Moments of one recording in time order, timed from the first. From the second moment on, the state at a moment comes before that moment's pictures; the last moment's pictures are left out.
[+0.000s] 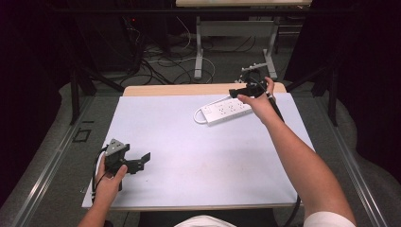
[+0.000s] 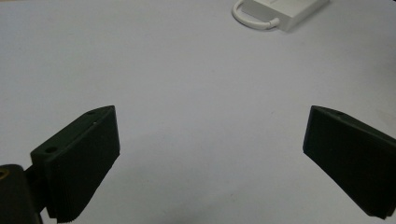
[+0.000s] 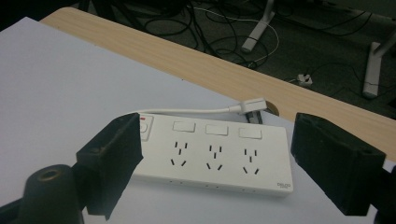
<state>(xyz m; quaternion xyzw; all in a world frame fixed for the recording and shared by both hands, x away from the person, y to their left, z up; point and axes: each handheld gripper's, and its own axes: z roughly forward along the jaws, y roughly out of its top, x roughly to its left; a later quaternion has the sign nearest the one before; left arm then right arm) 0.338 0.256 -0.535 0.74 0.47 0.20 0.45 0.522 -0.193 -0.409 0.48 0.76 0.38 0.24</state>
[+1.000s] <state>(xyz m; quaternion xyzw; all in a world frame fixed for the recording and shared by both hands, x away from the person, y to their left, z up) 0.339 0.257 -0.536 0.74 0.47 0.20 0.44 0.556 -0.175 -0.448 0.49 0.76 0.36 0.23</state>
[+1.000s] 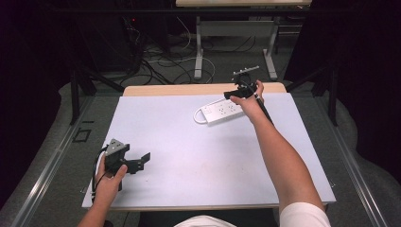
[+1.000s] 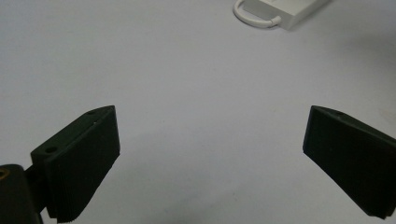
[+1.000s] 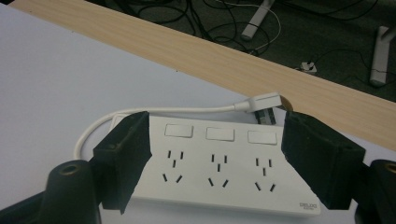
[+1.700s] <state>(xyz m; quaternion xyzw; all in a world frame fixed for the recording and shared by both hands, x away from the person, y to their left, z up) 0.339 0.258 -0.536 0.74 0.47 0.20 0.45 0.566 -0.160 -0.470 0.47 0.78 0.35 0.22</state>
